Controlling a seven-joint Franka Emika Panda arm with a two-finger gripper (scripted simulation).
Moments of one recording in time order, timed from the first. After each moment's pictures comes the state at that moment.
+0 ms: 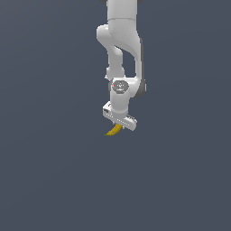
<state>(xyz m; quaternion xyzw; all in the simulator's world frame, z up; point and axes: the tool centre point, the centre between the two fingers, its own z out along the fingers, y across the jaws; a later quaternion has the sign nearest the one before) -0.088 0.020 0.023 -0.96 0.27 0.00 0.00</state>
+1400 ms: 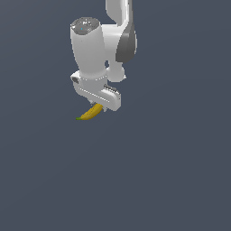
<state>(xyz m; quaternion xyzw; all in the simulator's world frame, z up) -0.042 -0.072 0.237 -0.96 0.28 0.00 0.00</state>
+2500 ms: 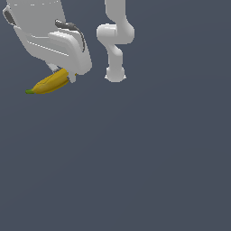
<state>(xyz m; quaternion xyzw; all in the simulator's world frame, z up) 0.003 -0.147 0.414 -0.96 0.28 0.00 0.00</state>
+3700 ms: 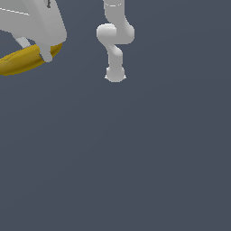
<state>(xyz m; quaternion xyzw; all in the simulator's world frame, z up) 0.025 -0.177 0.483 -0.96 0.28 0.00 0.00</state>
